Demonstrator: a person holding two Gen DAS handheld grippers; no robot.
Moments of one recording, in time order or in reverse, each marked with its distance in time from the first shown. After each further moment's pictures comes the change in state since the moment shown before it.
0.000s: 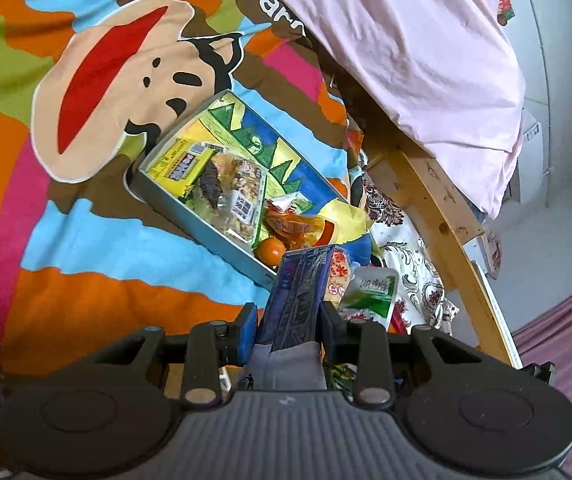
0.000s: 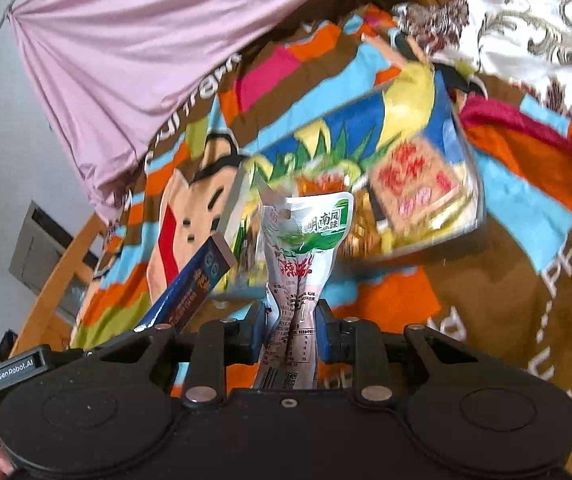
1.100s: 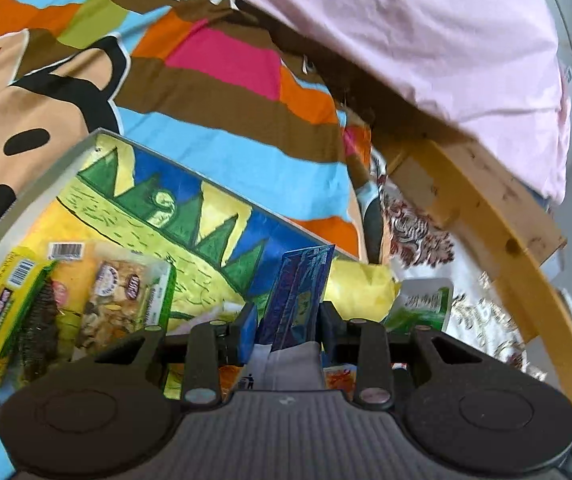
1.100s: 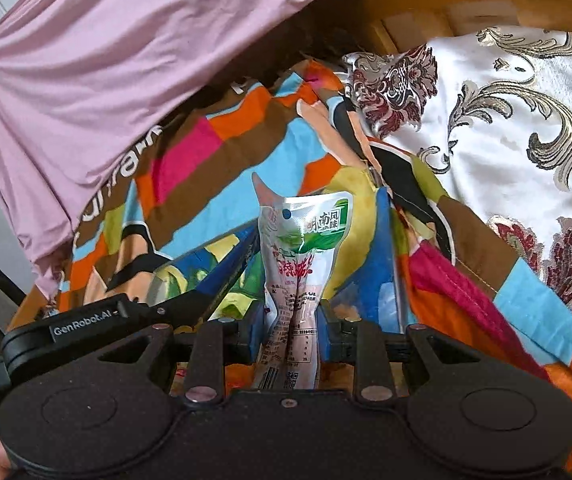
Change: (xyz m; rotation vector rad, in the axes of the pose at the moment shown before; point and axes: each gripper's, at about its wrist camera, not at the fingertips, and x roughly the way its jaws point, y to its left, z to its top) left arm 0.220 -0.087 0.078 0.201 -0.022 0.163; right arm 0.077 -0.076 0.119 0.021 -0.099 -0.119
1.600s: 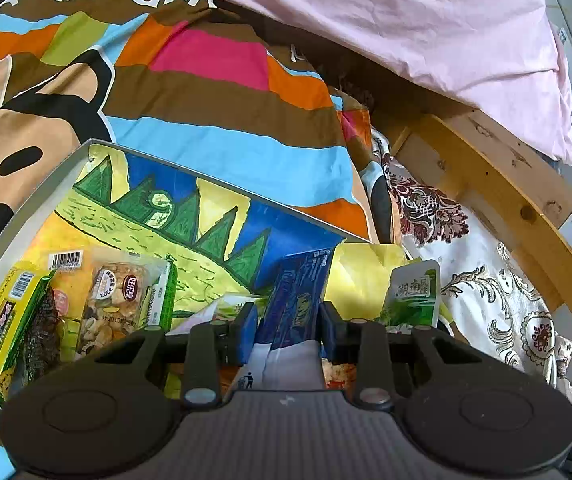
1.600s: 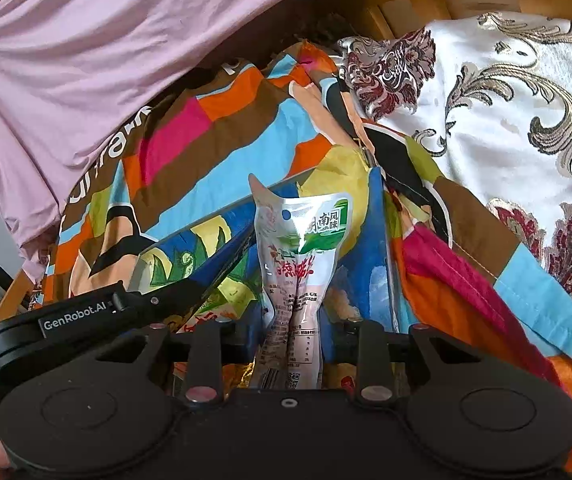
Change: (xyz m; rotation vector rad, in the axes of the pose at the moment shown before) left arm 0.008 -0.013 -0.009 0.095 0.003 0.061; right arm 0.011 -0.001 -0.005 -0.014 0.039 -0.030
